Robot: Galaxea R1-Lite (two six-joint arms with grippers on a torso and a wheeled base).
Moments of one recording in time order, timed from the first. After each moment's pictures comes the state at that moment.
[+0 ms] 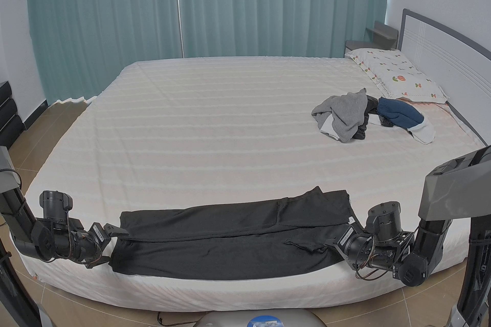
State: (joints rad) left arm 0.20 1.99 -0.33 -0.72 -0.41 -0.71; right arm 0.46 2.23 -0.35 -1.25 0.04 1.15
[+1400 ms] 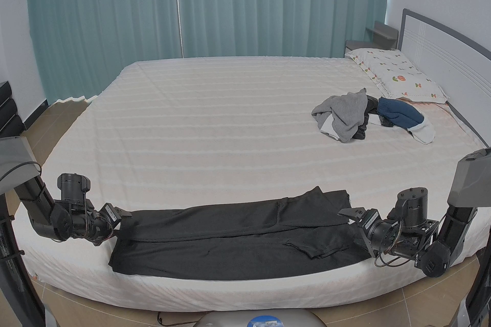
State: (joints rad) left arm 0.12 2.14 -0.60 -0.68 -0.19 -0.71; right arm 0.33 2.09 -0.29 -1.25 0.07 1.16
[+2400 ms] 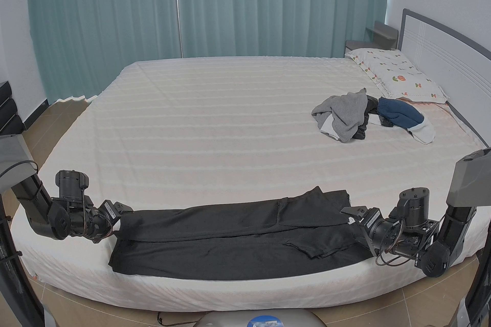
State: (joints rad) left arm 0.12 2.09 -0.58 -0.67 -0.24 -0.70; right arm 0.32 2.12 -0.28 -1.30 0.07 1.15
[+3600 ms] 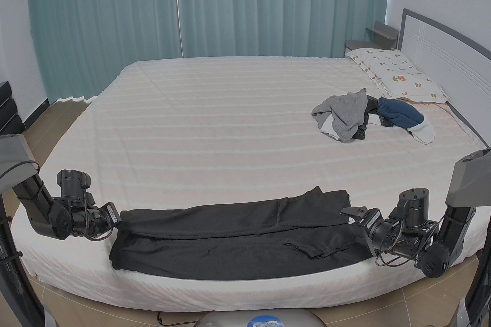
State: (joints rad) left arm 0.11 2.09 -0.58 -0.67 -0.16 -0.50; right arm 0.32 2.12 -0.28 -1.30 0.07 1.15
